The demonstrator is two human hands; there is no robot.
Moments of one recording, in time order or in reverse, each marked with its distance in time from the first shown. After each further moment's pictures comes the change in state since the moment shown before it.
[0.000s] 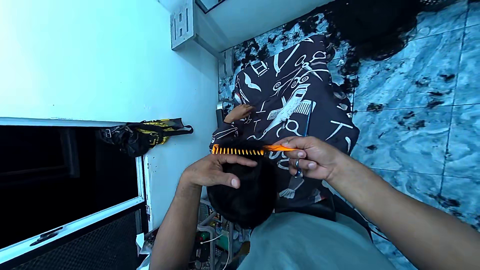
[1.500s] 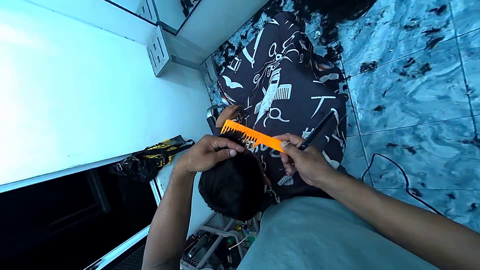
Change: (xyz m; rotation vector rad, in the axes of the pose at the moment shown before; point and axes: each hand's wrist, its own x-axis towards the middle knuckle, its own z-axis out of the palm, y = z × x) left_hand 0.065 0.031 -0.013 0.430 -0.078 -0.104; right_hand -0.015 0.083 -0.033 -0.237 0.384 -0.587
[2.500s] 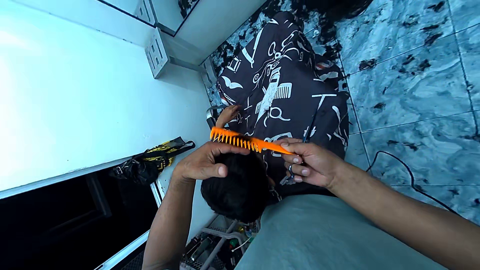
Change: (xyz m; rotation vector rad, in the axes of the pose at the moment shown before) left_hand -0.012 0.000 -0.001 -0.205 -0.146 0.115; right_hand -0.006 -0.023 0.000 0.437 -0.237 0.341
